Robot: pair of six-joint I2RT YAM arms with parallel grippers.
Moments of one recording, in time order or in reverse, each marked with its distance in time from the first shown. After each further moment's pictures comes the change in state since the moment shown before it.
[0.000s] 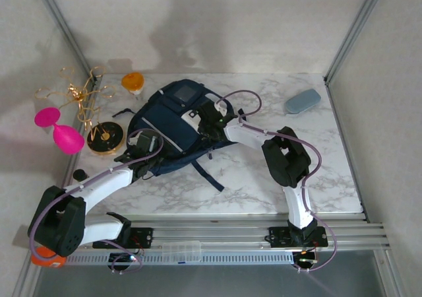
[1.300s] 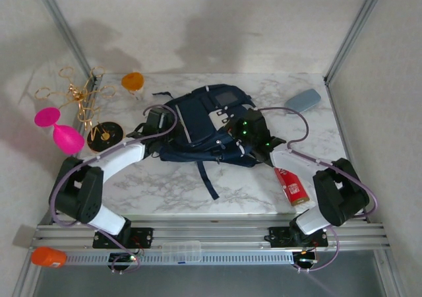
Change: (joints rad) left arm 0.003 0.241 0.299 0.009 0.078 0.253; right arm -0.164 -0.589 -0.682 0.562 -0.261 0.165
